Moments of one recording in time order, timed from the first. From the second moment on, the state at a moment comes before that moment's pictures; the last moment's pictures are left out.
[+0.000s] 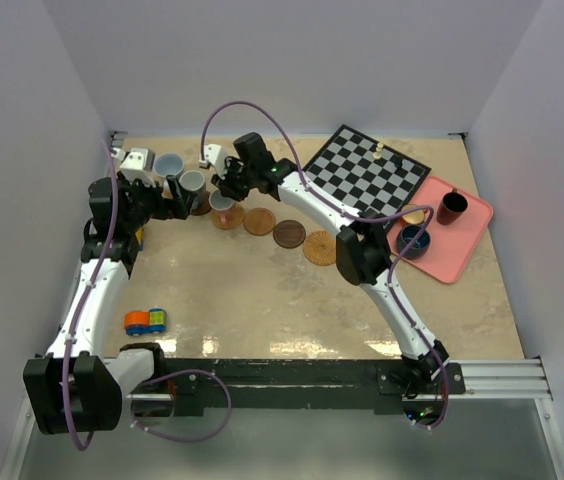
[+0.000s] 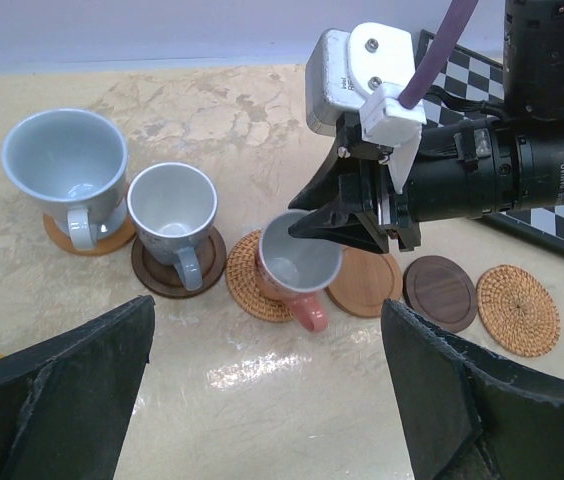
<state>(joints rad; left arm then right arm) 0.07 1.08 0.82 -0.02 0.41 -0.12 0.73 2.53 2.40 -0.51 -0.33 -0.47</state>
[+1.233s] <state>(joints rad) 0.09 1.05 0.80 0.02 0.40 -0.12 0.71 2.20 2.05 -0.13 -0.33 -0.27</state>
